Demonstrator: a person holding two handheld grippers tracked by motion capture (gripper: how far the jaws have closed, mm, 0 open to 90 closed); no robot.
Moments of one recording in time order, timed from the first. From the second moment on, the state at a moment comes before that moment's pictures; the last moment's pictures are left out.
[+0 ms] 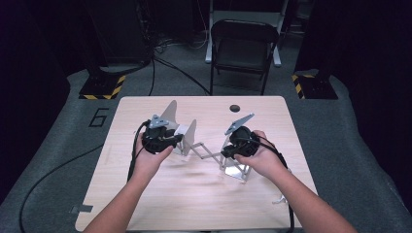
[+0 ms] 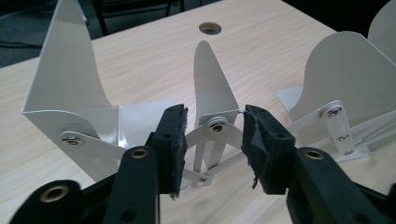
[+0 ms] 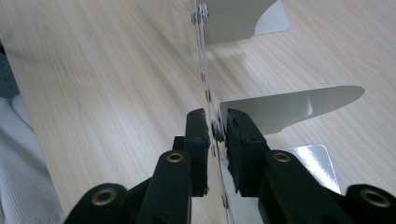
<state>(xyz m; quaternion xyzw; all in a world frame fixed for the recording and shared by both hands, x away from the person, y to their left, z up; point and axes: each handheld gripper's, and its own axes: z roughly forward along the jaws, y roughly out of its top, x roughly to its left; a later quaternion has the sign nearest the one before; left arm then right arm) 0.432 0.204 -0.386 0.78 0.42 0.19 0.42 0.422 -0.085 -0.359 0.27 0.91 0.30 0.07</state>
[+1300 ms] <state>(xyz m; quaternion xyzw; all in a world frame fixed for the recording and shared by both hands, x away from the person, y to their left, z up) 0.449 0.199 -0.396 0.78 0.42 0.18 0.42 0.393 -0.031 -0.356 0.21 0.95 0.23 0.05</state>
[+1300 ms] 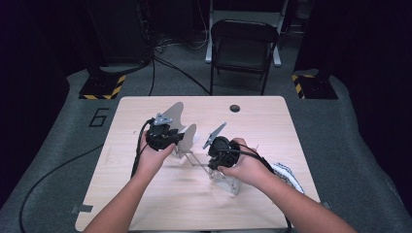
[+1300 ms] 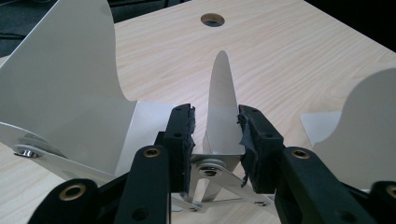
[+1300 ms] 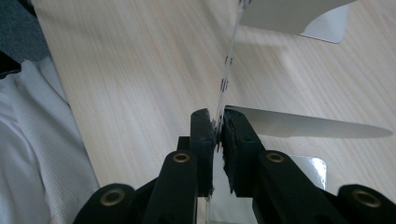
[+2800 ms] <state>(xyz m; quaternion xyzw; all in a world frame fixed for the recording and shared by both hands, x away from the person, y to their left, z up) 0.454 0.193 -0.374 0.76 0.40 0.15 0.49 0.385 -0.013 -0.343 0.17 0.93 0.32 -0.01</state>
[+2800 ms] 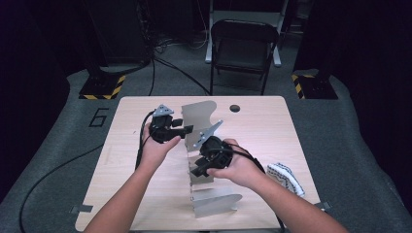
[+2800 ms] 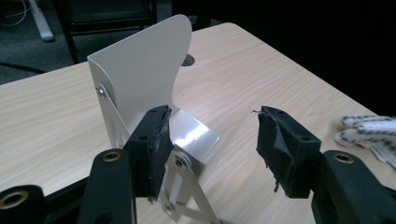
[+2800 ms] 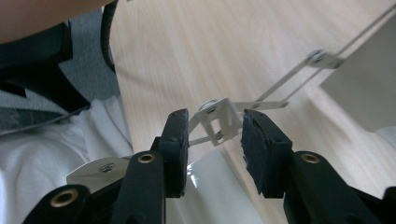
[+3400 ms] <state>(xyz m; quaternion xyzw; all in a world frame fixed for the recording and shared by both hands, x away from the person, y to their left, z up) 0.384 0.196 -0.382 0.78 0.38 0.12 0.48 0.441 -0.033 -0.350 0.24 0.91 0.34 0.08</state>
